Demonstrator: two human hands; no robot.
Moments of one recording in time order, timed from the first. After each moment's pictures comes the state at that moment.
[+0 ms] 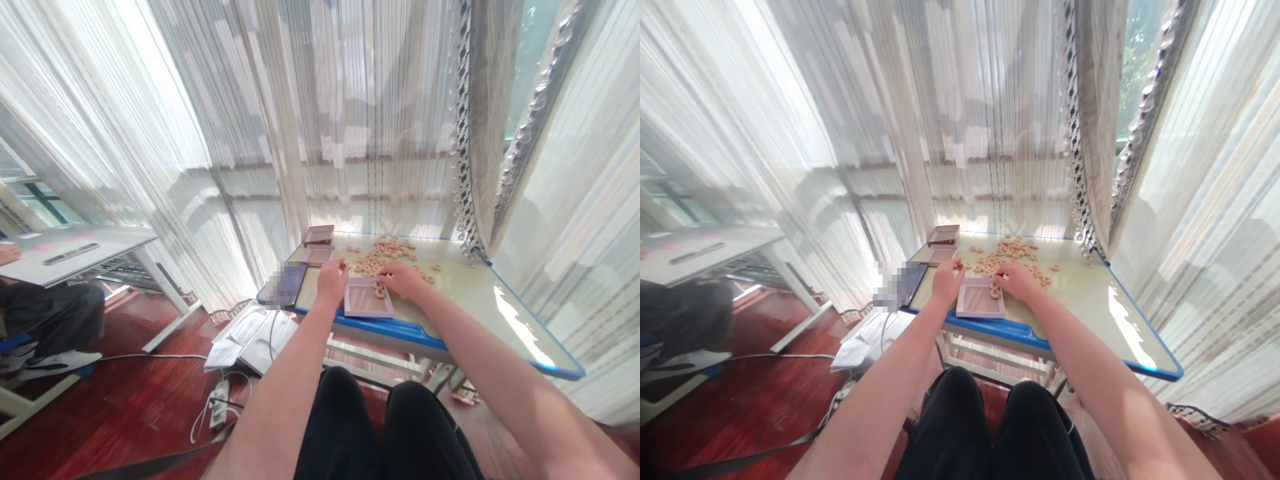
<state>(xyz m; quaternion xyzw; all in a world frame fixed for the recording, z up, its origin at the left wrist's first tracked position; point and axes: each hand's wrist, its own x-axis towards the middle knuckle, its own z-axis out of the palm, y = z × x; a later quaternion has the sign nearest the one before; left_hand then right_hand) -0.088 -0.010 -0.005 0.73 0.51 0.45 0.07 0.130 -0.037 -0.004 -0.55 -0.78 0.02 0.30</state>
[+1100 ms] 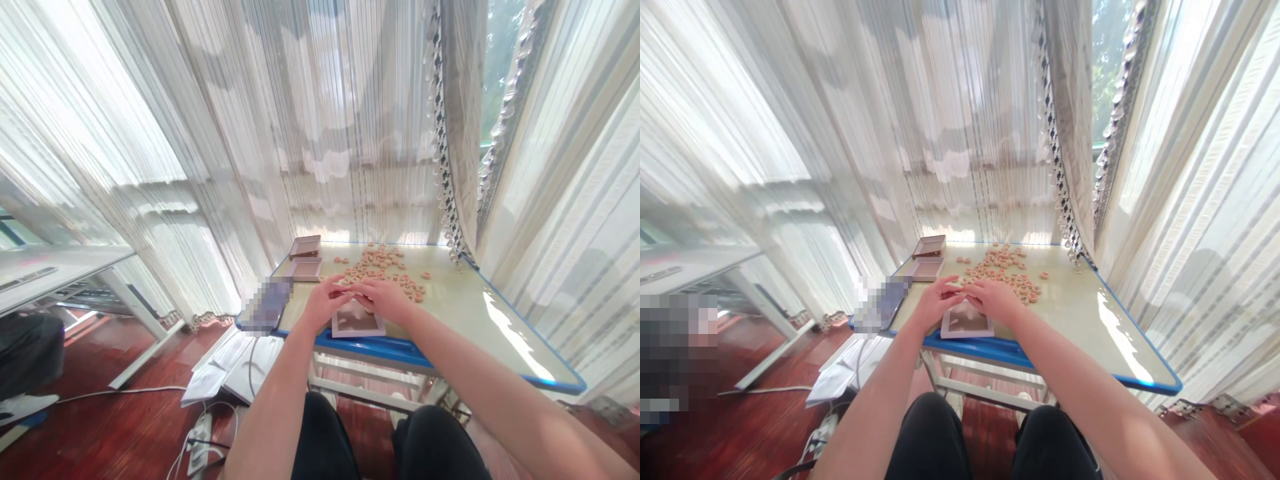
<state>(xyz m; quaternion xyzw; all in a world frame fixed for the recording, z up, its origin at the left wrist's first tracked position) -0.094 -0.029 0.006 0.73 0.34 0.43 0.40 0.096 -0.056 0.002 -0.46 -0.83 -0.11 0.29</state>
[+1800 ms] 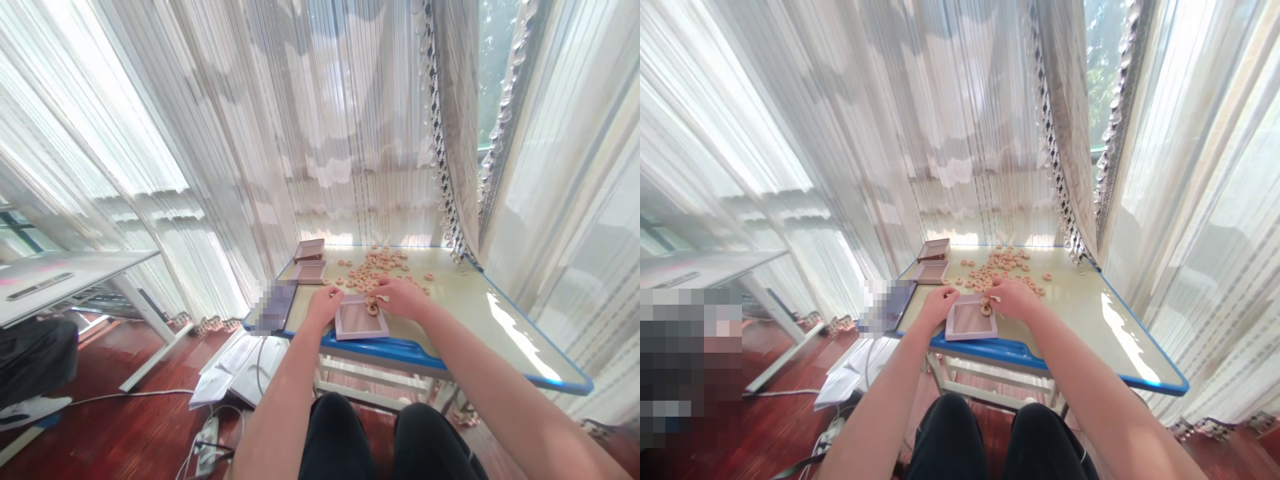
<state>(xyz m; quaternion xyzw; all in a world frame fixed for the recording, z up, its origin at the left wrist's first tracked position) -0.098 -0.012 0.001 0.78 0.52 0.31 0.13 0.124 -0.059 0.011 -0.55 -0.80 -0.05 0.21</state>
